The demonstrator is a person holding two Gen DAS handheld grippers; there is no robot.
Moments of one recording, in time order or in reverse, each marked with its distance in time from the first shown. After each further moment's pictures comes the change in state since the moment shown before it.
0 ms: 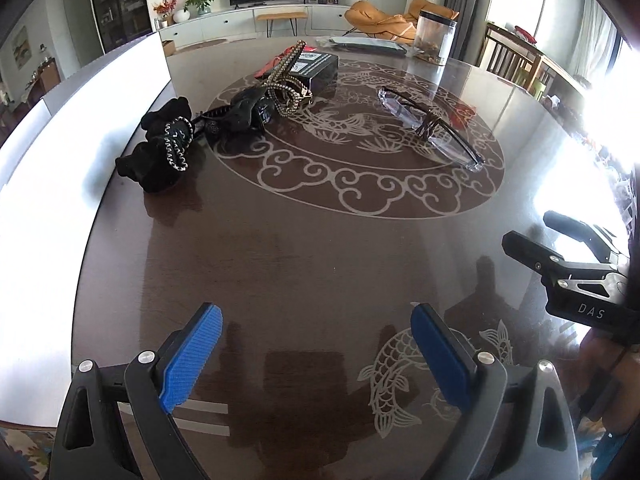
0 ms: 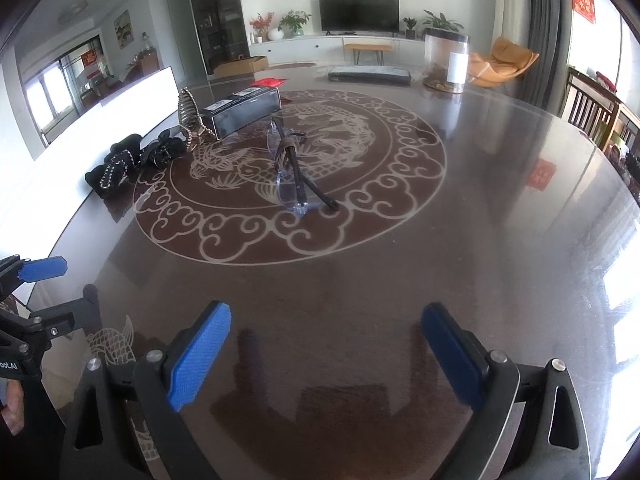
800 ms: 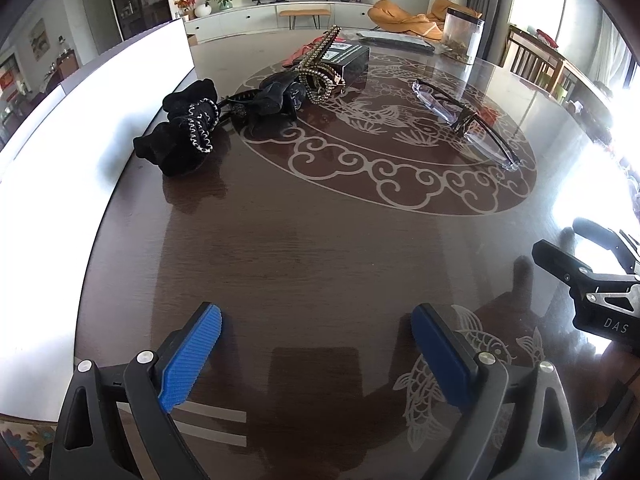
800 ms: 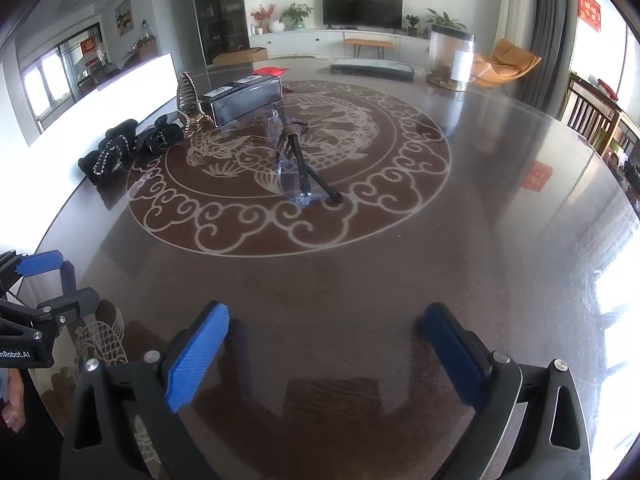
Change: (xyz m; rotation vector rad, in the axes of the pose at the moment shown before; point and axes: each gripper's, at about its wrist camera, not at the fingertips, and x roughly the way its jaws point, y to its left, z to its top) left arm 0.009 0.011 -0.002 -0.047 0.007 0.074; right arm 0.007 0.007 0.000 -0.028 0.023 -0.028
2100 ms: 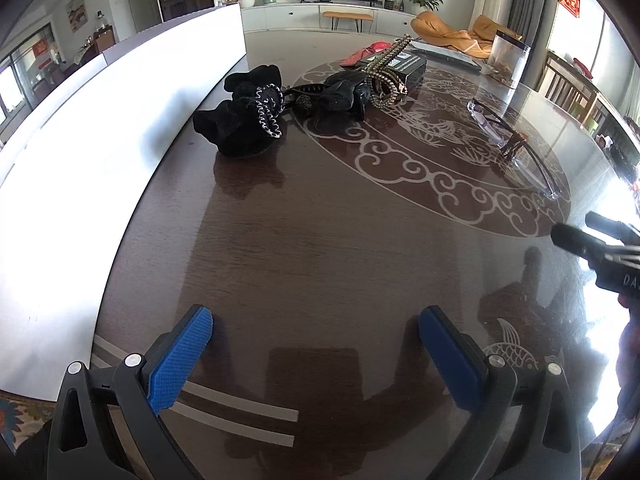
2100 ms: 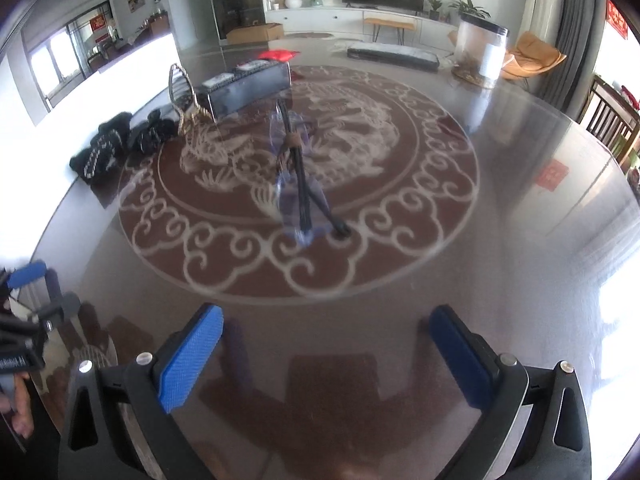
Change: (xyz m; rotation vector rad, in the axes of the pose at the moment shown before) left arm 0.000 0.026 -0.008 -0.126 -0.009 0.070; right arm 0.028 -0.002 0.047 -0.047 0.066 0.049
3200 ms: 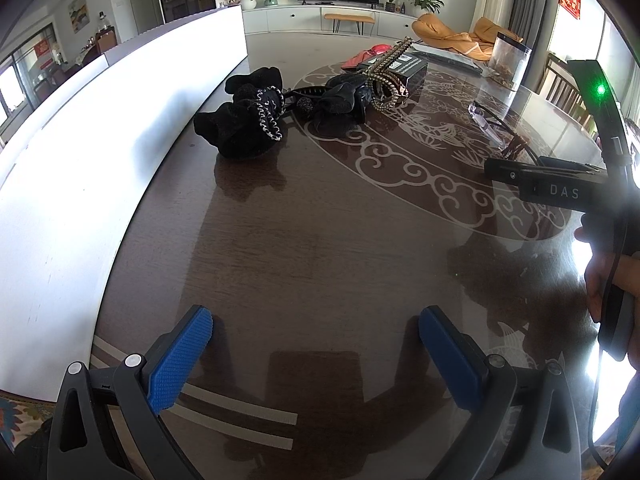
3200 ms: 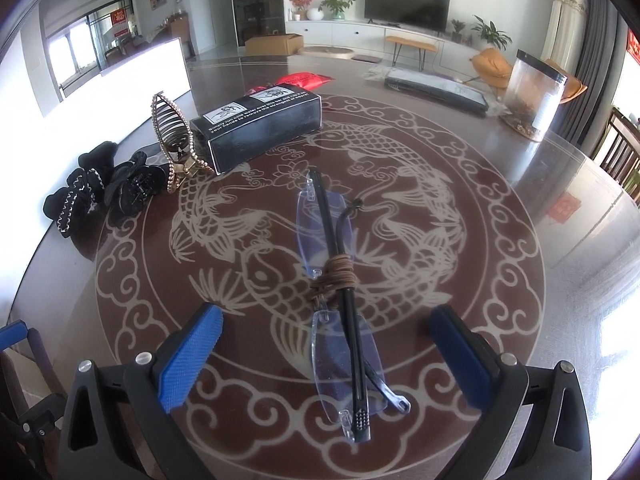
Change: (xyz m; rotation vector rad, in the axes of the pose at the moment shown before) left arm 0.000 0.002 0.001 -0.004 -0.008 0.002; right arm 0.055 0.025 0.056 -0.077 -0.032 0.012
